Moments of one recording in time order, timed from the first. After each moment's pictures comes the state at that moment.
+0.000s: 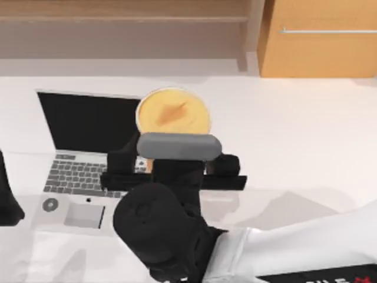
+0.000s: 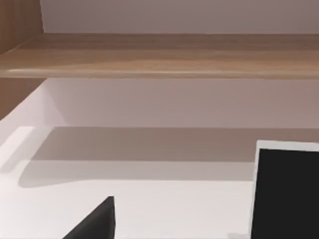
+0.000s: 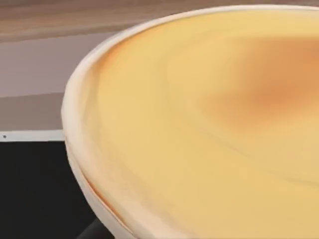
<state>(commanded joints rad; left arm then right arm) 0.00 0.00 0.00 0.00 0.00 0.00 1.19 1.95 0.98 0.62 1.14 0.44</state>
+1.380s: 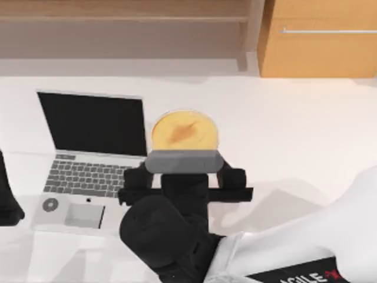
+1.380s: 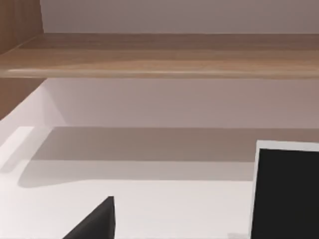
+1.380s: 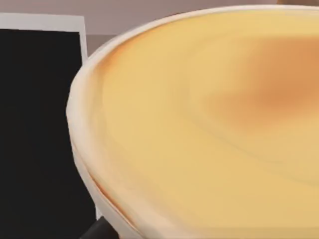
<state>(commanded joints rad) 0.00 0.00 0.00 0.00 0.00 0.00 1.15 2.04 0.95 0.58 1.14 0.46</state>
